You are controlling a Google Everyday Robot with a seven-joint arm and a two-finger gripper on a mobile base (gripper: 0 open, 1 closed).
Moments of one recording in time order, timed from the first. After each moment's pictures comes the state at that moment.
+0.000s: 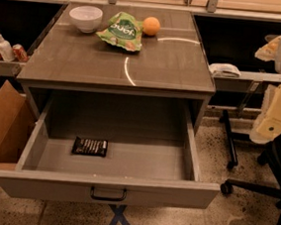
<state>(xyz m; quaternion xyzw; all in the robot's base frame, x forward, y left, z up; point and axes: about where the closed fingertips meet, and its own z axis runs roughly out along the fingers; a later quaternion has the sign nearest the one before) 0.438 -0.217 0.976 -0.60 0.78 -0.03 0.16</state>
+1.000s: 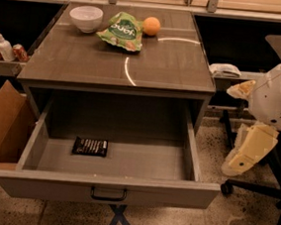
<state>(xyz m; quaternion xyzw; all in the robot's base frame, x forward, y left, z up) 0.416 -0.182 0.905 -0.61 0.77 0.08 0.20</state>
